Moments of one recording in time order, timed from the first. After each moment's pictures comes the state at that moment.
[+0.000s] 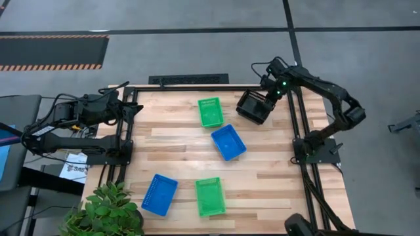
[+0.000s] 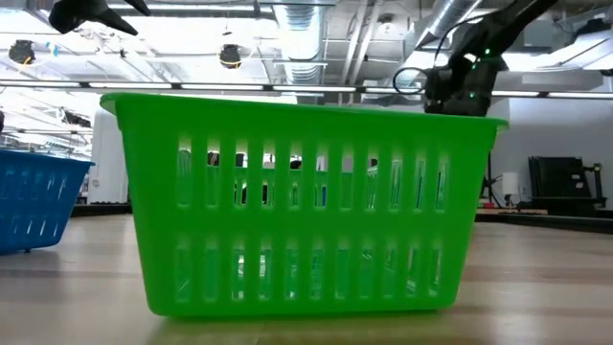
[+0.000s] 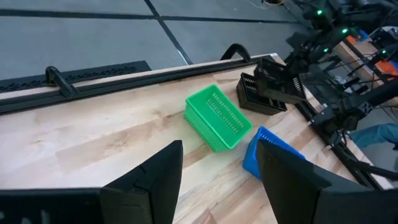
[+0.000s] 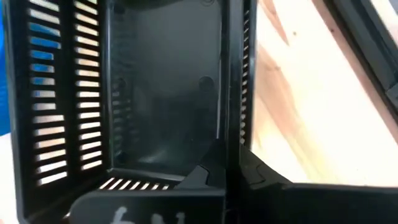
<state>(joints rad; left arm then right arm) 0.18 0.58 1.06 -1.03 -0.40 -0.79 -0.98 1.48 1.11 -0.95 -0.24 -0.38</state>
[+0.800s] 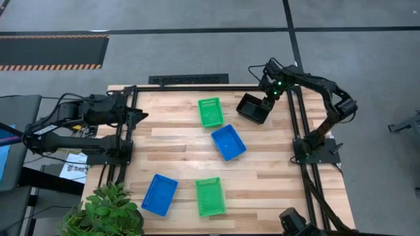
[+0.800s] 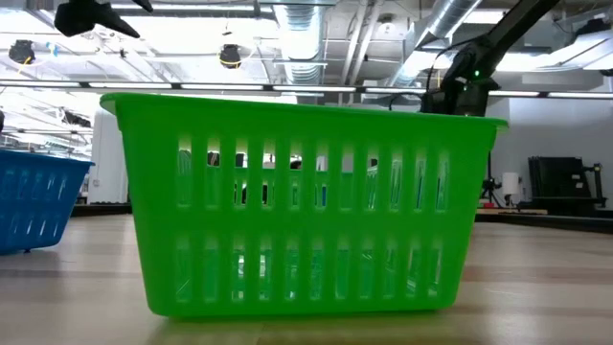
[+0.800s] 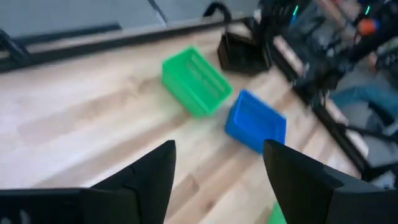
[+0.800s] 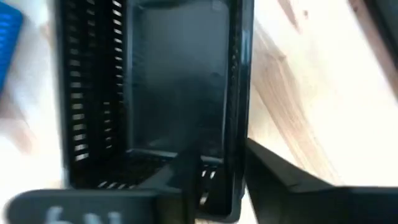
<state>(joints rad) 0.18 0.62 1.06 -1.04 -0.23 -0.80 -1.00 1.61 1.11 -0.92 -0.24 -0.45</state>
